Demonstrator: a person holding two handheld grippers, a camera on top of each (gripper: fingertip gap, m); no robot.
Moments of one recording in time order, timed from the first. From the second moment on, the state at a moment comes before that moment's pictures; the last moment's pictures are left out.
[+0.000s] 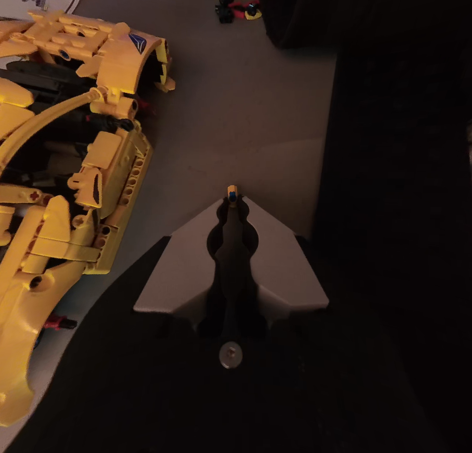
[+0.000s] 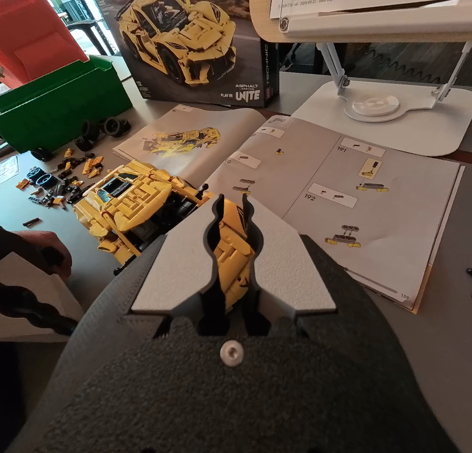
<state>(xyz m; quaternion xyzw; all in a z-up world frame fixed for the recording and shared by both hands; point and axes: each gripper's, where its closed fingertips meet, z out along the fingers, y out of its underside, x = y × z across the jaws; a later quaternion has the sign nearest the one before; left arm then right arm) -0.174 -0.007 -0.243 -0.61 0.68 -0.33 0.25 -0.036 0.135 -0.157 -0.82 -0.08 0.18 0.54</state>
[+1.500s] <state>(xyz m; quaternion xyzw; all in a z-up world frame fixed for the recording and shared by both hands) -0.401 0.203 -0.231 -0.86 0.36 -0.15 0.33 0.083 -0.002 -0.175 -0.87 -0.04 0.05 0.50</state>
